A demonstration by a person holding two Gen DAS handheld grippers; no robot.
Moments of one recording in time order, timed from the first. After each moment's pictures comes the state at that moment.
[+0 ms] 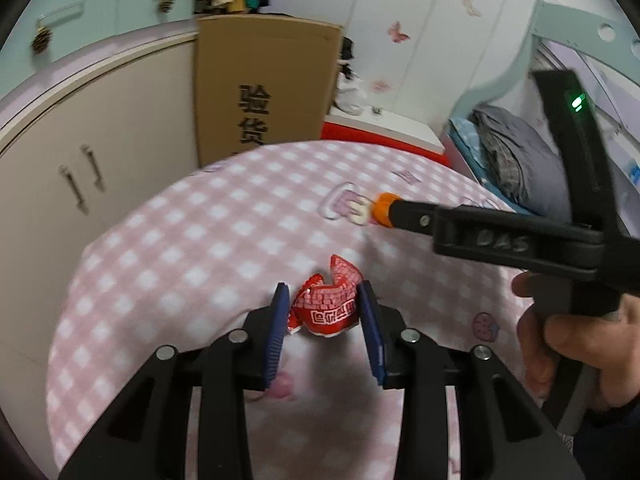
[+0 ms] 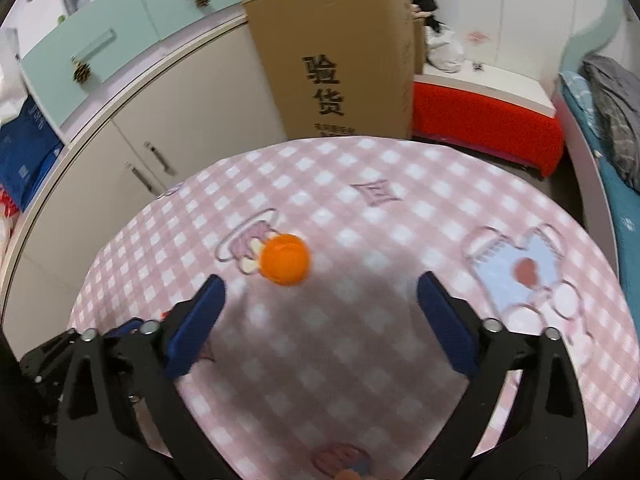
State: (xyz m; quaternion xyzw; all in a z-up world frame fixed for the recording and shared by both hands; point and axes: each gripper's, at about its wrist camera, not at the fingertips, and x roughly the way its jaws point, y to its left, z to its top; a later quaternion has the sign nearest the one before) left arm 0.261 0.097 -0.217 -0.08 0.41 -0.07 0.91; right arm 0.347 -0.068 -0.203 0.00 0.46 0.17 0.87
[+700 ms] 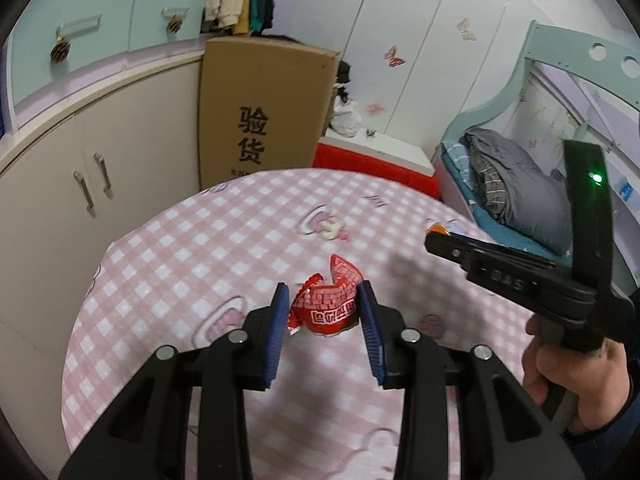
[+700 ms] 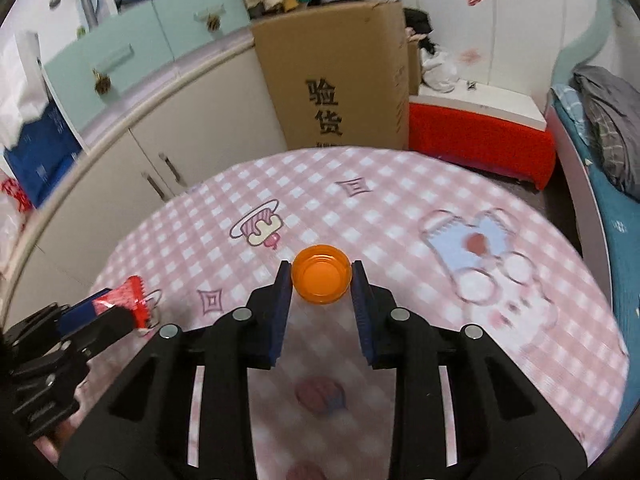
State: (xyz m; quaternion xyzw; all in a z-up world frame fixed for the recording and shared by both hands) left arm 0.222 0.081 -0.175 -0.10 0.37 -0.08 0.92; right arm 0.279 -0.126 -0.160 0.03 0.41 0.17 0.90
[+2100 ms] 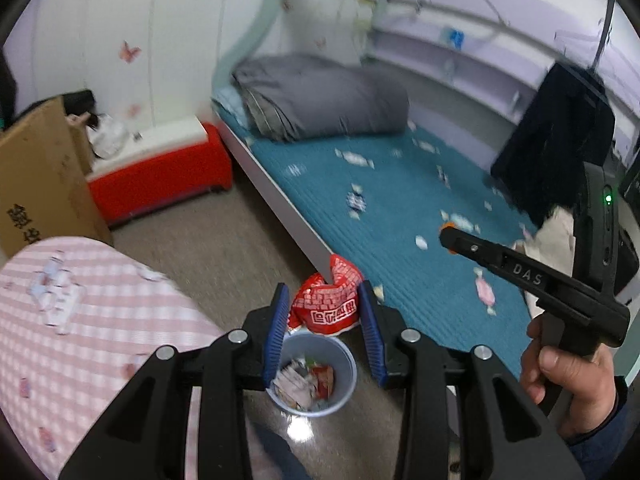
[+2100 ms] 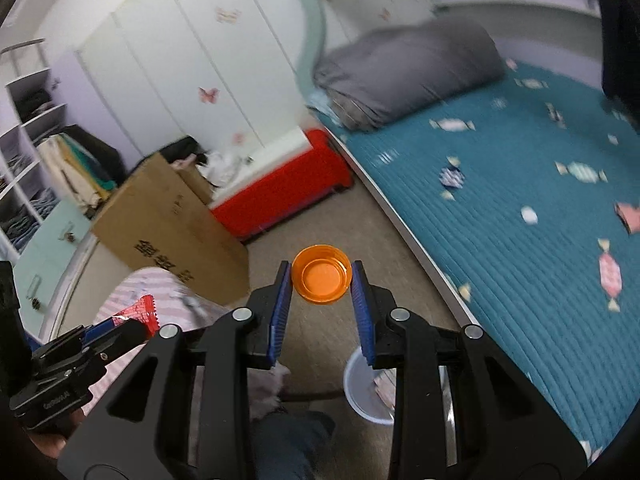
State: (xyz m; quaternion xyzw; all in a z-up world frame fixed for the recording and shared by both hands) left arm 0.155 -0.355 -0.161 0.09 0.39 -0.38 0.83; right arm 0.052 -0.566 -0.171 0.29 0.31 -0.12 0.90
